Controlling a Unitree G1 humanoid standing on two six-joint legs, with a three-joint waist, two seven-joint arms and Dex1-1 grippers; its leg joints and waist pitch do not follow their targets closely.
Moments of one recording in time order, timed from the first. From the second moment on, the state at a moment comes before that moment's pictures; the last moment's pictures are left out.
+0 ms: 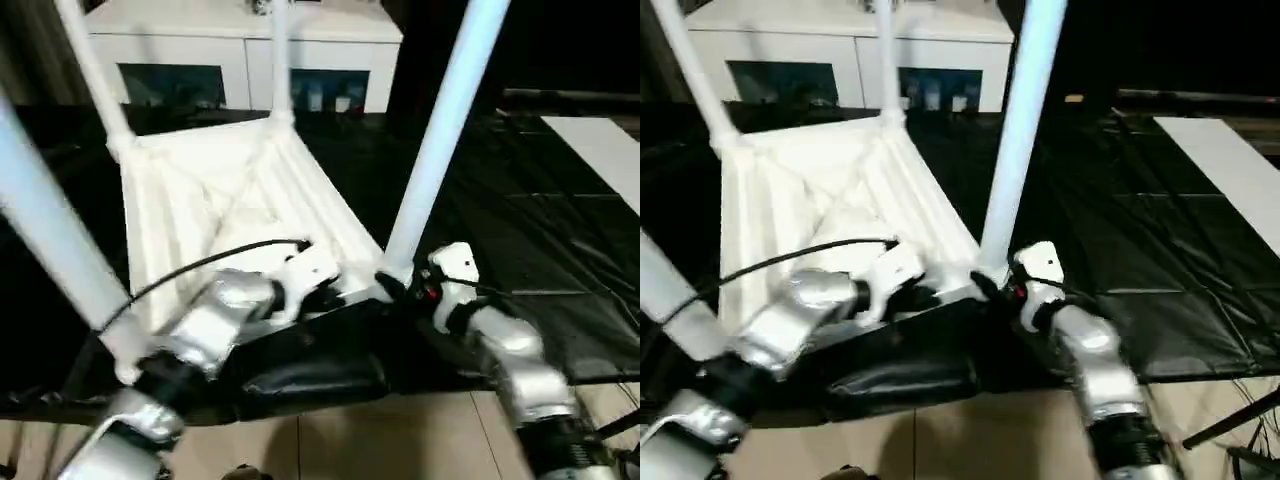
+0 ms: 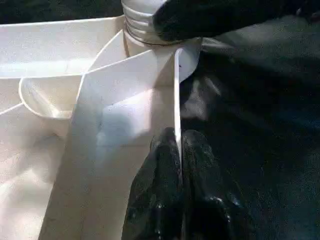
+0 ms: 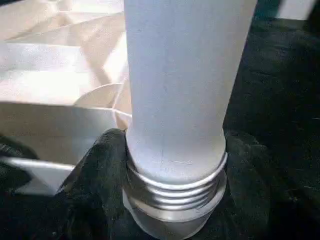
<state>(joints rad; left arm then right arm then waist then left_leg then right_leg) -0.56 0.22 -0.40 0.42 0.04 0.35 -0.77 -0.29 -0.16 0.04 0.40 0.12 0.07 0.42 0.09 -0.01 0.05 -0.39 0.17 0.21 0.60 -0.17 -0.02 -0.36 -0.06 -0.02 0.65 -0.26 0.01</state>
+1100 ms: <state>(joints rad) -0.51 0.30 -0.38 0.36 0.05 0.26 -0.84 -0.20 -0.19 0.08 0.23 0.11 0.08 0.48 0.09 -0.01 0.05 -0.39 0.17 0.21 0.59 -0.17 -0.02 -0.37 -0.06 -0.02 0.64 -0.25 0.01</state>
